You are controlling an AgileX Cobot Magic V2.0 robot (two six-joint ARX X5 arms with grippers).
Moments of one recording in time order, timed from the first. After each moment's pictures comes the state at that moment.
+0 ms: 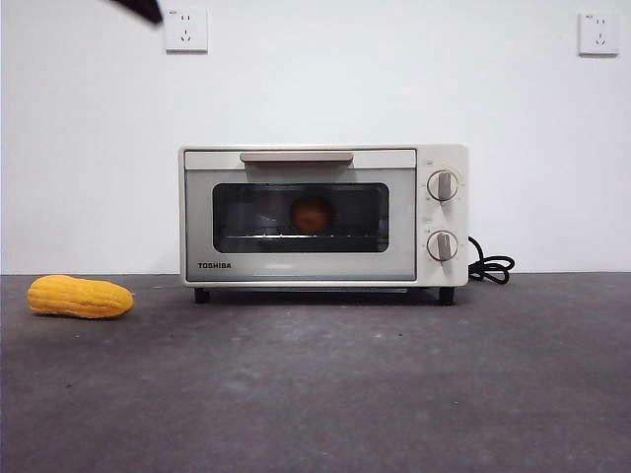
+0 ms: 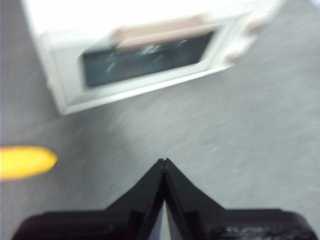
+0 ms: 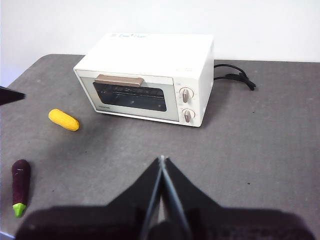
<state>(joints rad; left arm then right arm) -0.41 1.22 1.35 -0.76 0.13 -0.14 0.78 0.78 1.71 -1.35 0.39 0.28</state>
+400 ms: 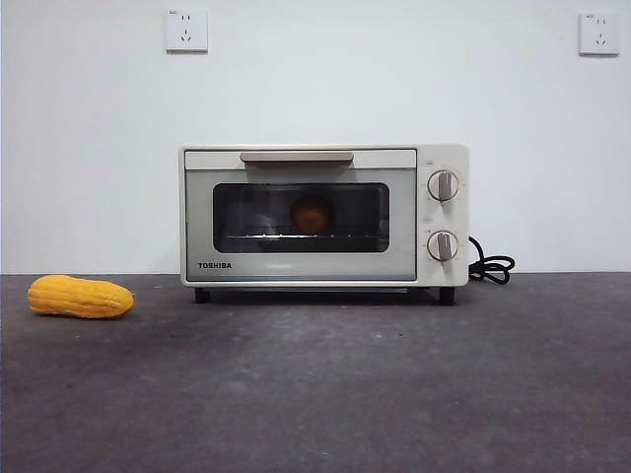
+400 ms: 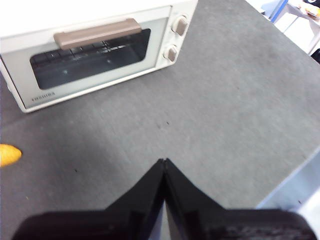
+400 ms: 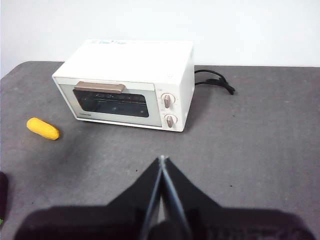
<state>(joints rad) -0.55 1.03 1.35 -0.91 0.13 -0.17 0.78 0.78 1.71 -1.35 0.46 0.28</state>
